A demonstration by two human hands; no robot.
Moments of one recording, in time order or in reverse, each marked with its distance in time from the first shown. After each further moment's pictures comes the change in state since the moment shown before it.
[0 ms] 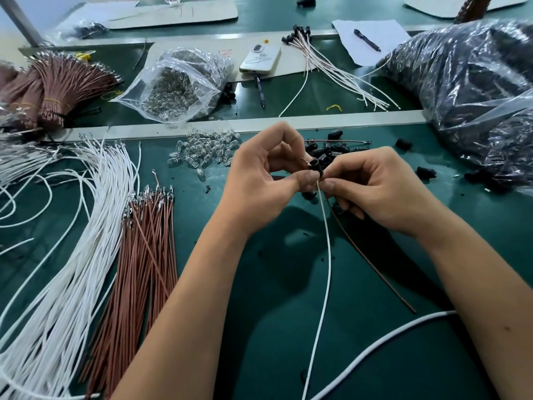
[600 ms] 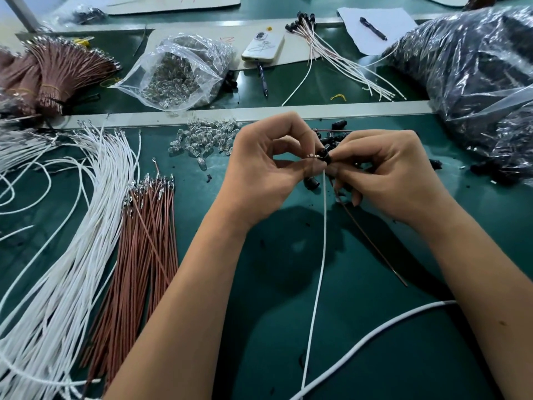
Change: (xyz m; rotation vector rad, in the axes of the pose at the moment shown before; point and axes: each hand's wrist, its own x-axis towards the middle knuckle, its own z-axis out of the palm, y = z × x) left_hand -0.001 0.005 0.001 0.024 -0.007 0.101; right_hand 0.002 0.001 0.002 -0.045 0.118 -0.270
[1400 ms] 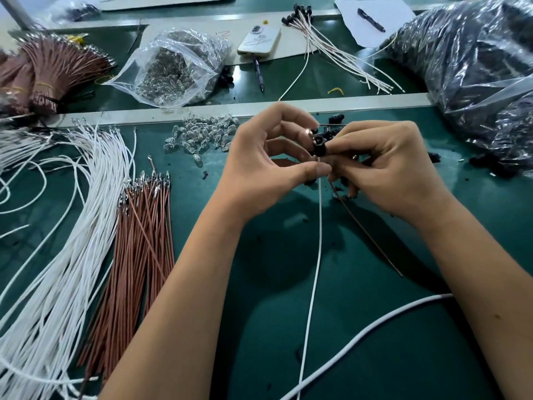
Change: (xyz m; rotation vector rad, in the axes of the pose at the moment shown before) left_hand -0.004 0.000 0.000 0.007 -0.029 -0.107; right_hand 0.002 0.001 0.000 -0.160 0.039 -0.082
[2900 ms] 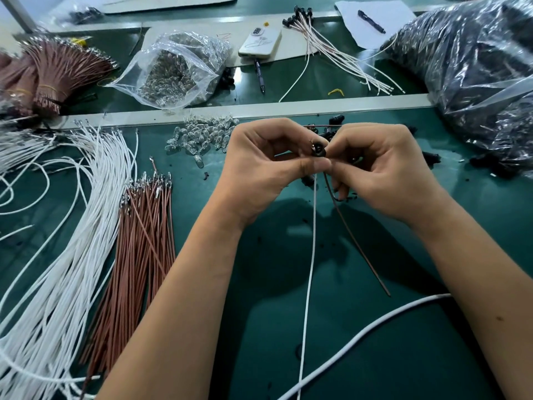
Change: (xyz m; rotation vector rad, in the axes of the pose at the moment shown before) left_hand 0.001 -0.001 0.005 -0.217 -0.009 0.053; right_hand -0.001 -0.014 0.004 0.124 -0.038 0.082
